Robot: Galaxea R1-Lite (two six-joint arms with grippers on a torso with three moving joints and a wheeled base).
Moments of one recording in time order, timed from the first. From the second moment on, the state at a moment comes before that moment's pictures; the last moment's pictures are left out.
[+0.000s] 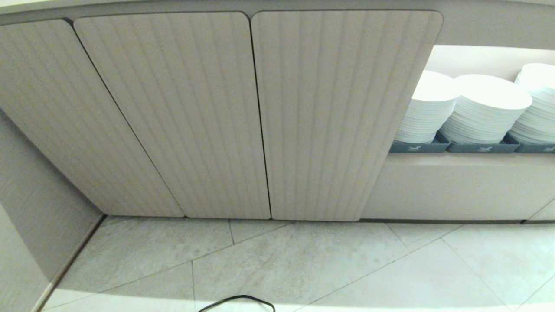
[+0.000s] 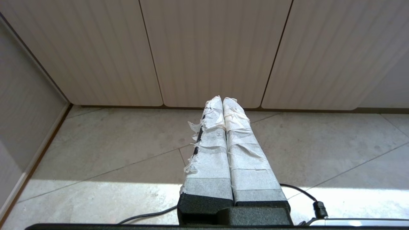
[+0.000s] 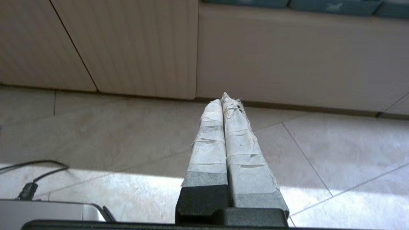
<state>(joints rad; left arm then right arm) 0.00 0.00 0.00 0.00 -0.01 -0.02 0.00 0.02 0.00 0.00 -0.01 -0.07</state>
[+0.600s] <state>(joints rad) 0.00 0.00 0.00 0.00 -0.01 -0.02 0.00 0.00 0.00 0.00 -0.01 0.00</state>
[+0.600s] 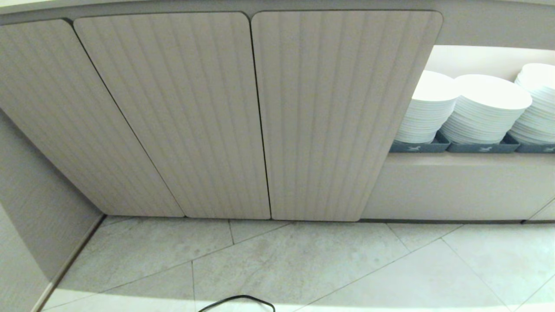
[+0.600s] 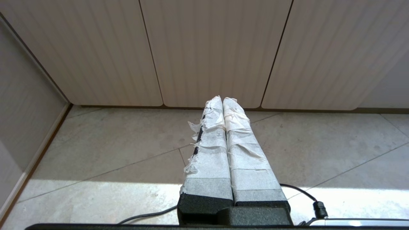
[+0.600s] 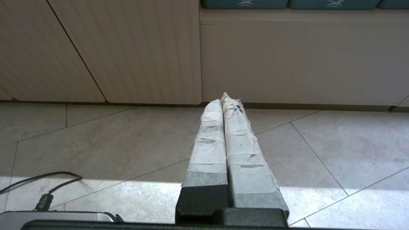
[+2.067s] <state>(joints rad) 0.00 0.00 0.00 0.00 -0.01 -0.02 0.00 0.00 0.00 0.00 -0.04 0.03</state>
